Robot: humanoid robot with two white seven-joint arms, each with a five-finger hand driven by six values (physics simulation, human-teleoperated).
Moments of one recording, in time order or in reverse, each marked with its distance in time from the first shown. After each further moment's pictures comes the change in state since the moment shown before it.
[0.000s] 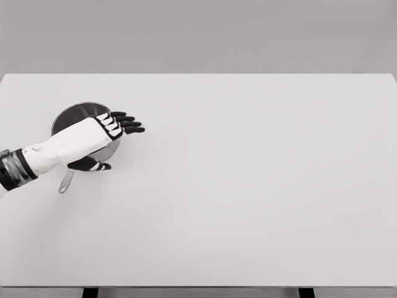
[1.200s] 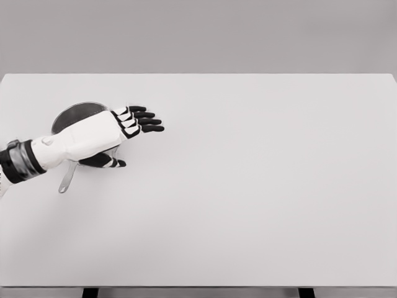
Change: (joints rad) left arm -0.066 0.009 -0.048 -0.115 0.070 0.000 -0.052; right arm 0.000 0.000 0.000 0.000 0.000 0.000 0.000
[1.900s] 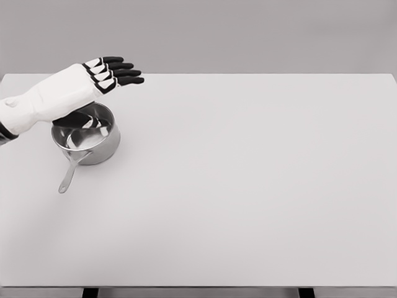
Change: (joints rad) left arm -0.101 0.028 0.097 0.003 0.063 0.000 -0.008; right arm 0.000 0.000 0.000 0.000 0.000 0.000 0.000
